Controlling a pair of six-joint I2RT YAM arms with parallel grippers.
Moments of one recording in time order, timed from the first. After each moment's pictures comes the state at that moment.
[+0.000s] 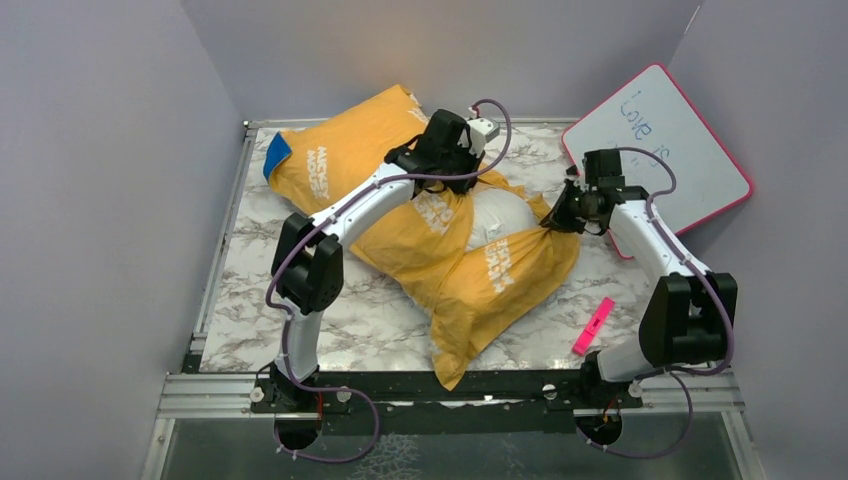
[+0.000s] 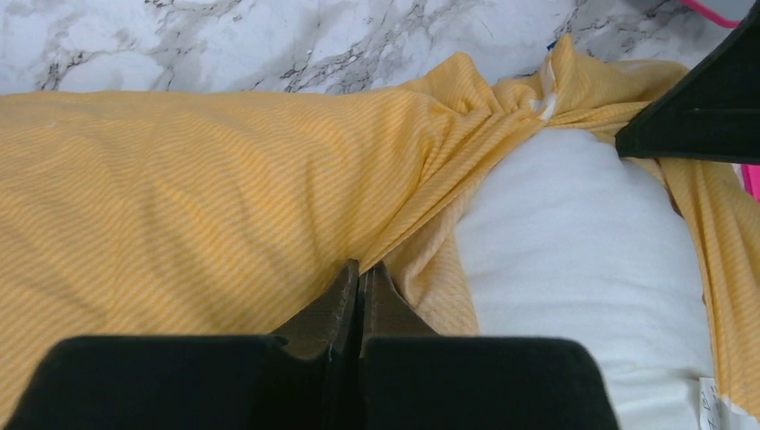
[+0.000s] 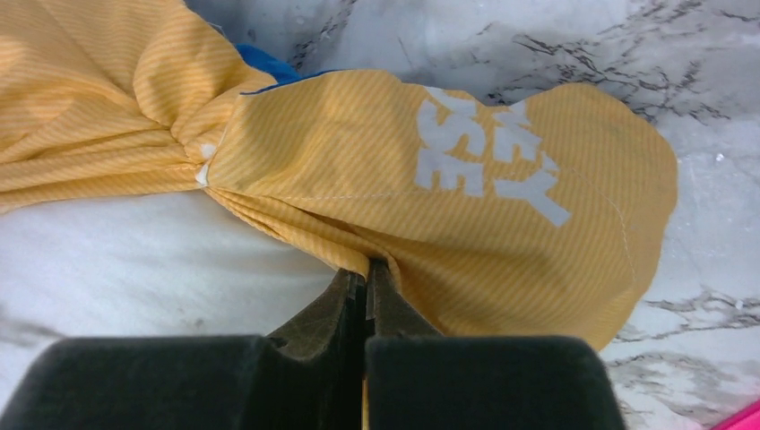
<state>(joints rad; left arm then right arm) -0.65 2.01 1.84 -0.46 0.21 0.04 0.05 1.47 1.10 -0.60 -0.18 0.52</state>
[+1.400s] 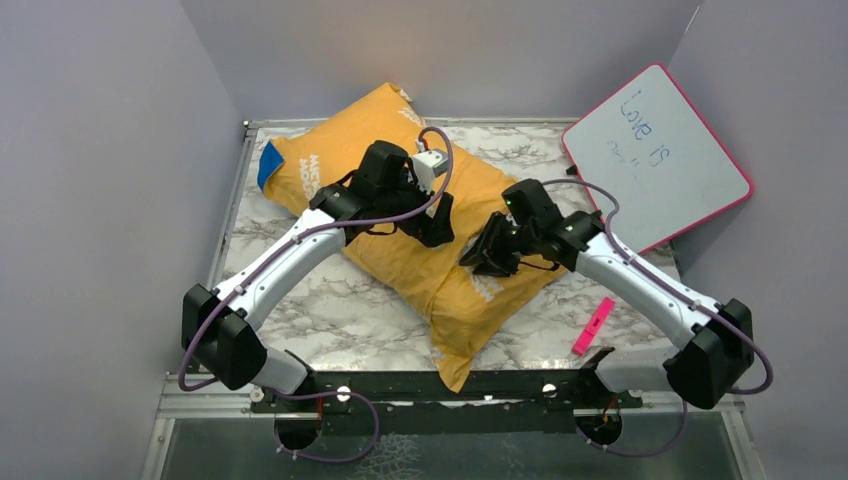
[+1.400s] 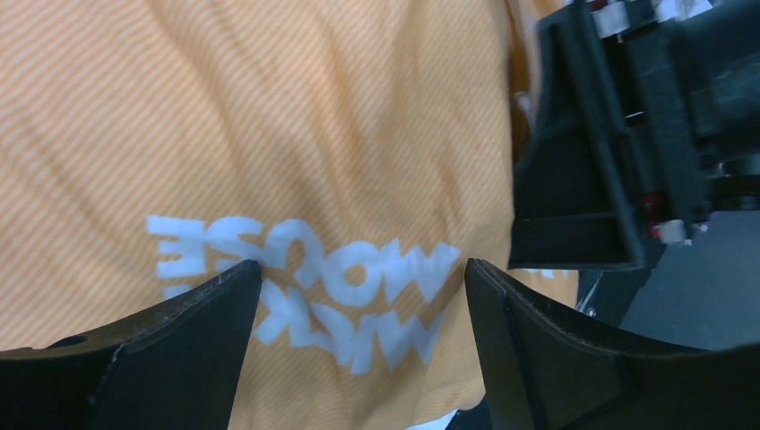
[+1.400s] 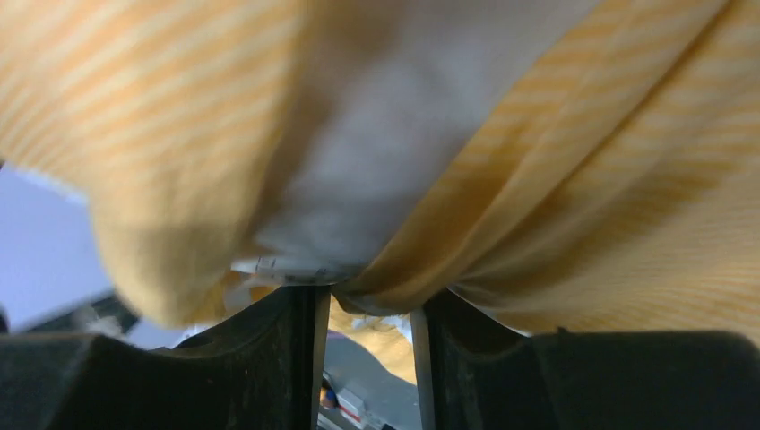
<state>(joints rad) -0.62 1.44 1.34 -0.57 0.42 -0.08 0.62 1.26 1.06 -0.68 -0.26 1.09</state>
